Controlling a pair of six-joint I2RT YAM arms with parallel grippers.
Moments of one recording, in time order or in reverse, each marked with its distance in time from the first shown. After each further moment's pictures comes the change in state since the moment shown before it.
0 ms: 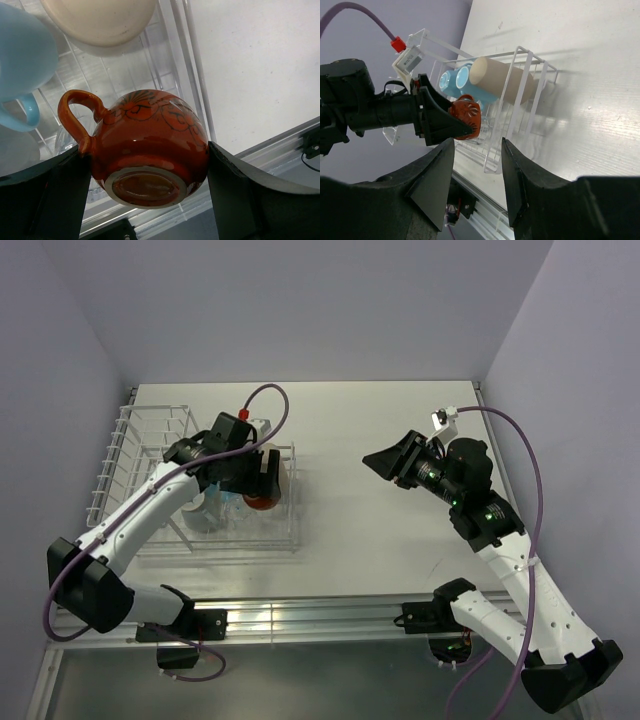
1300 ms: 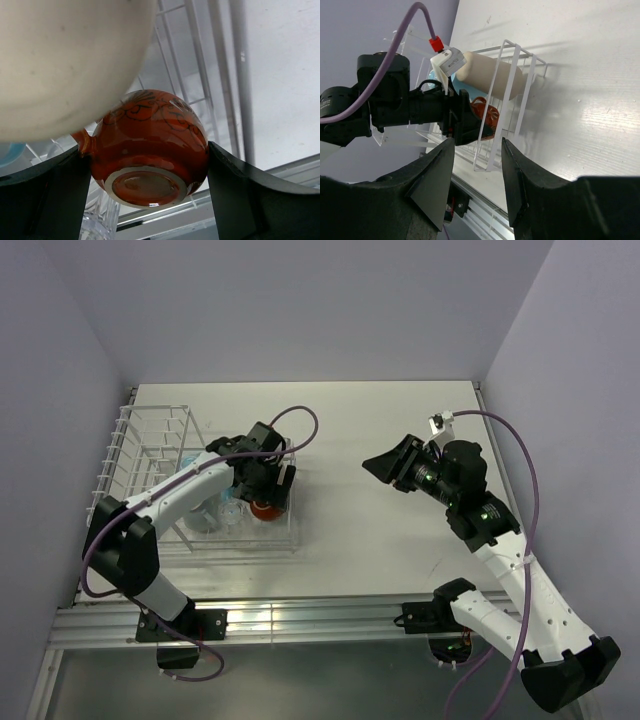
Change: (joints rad) left arm -0.076 0.216 -0.006 0.021 -0.101 0.018; right arm 0.000 0.005 -0.038 0.000 0.013 -0.008
